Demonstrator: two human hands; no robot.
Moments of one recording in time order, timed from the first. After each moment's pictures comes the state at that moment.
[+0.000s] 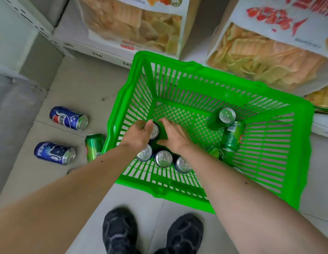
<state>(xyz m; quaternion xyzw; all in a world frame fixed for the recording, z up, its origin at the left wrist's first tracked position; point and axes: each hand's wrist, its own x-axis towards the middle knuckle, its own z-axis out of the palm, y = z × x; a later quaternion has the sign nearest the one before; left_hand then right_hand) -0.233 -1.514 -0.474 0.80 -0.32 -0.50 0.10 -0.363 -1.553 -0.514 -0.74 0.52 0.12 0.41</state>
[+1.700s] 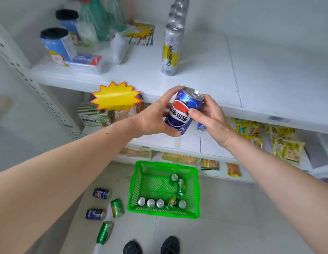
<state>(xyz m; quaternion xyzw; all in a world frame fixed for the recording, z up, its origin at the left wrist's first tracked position) -0.255 -1.578 0.267 0.41 -0.65 -0.56 0.29 -0.451 -1.580 0.263 -0.62 0.46 -0.40 0.49</state>
